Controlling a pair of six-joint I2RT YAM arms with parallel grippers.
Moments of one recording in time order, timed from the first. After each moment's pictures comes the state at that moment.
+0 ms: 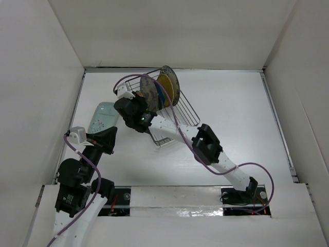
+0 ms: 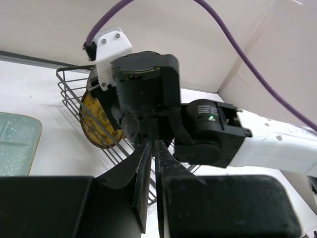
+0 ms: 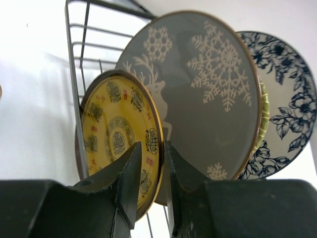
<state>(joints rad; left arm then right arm) -0.34 0.11 0.62 -0.34 0.00 -0.44 1.08 2.46 2.29 -0.24 1.03 -0.19</state>
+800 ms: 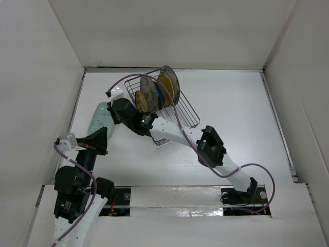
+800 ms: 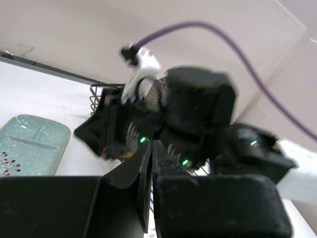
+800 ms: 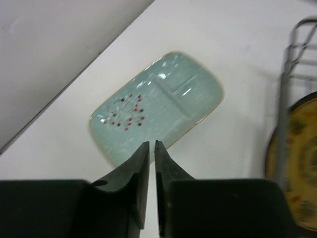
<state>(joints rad) -0.33 0.04 0.62 -0.37 -0.15 -0.44 1.12 2.35 2.22 -0.18 0.38 0.24</state>
